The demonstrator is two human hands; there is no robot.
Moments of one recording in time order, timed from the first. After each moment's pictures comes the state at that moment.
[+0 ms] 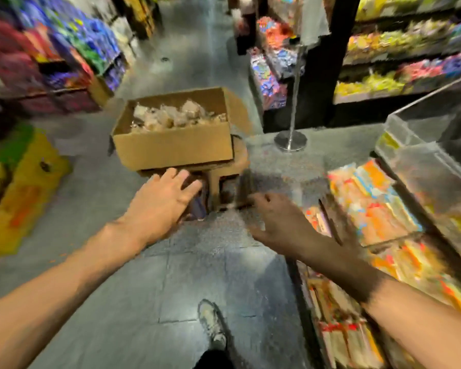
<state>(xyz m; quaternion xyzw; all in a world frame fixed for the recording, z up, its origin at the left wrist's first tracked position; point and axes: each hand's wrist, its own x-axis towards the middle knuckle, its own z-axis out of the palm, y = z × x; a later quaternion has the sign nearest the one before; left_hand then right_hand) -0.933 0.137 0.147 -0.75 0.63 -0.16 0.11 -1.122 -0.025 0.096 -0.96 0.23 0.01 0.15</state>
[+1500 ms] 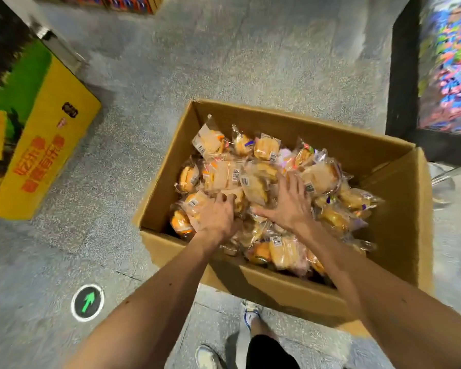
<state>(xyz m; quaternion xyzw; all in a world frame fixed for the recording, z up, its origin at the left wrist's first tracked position) -0.177 -0.169 -0.127 -0.93 0.25 0.27 0.01 -0.239 -0.341 -0.125 -0.92 0.24 0.17 0.24</state>
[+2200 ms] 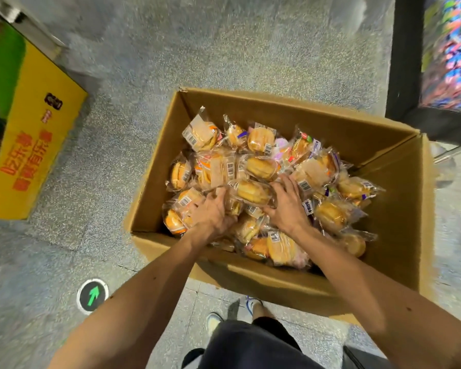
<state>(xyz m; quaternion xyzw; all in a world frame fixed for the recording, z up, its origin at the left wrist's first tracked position) -0.160 -0.167 -0.149 -0.92 0.17 0.35 -0.06 -0.249 -0.340 -0.158 -0.90 0.25 0.13 0.33</state>
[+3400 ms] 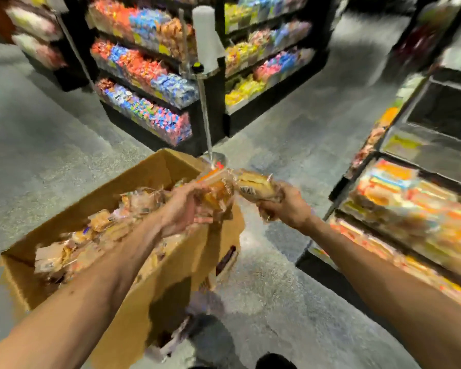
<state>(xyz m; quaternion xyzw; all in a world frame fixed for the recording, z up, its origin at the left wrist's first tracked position) -0.351 -0.191 0.077 -0.49 0.38 0.71 -0.34 -0.616 -0.189 0.065 -0.64 0.61 -0.27 0.38</state>
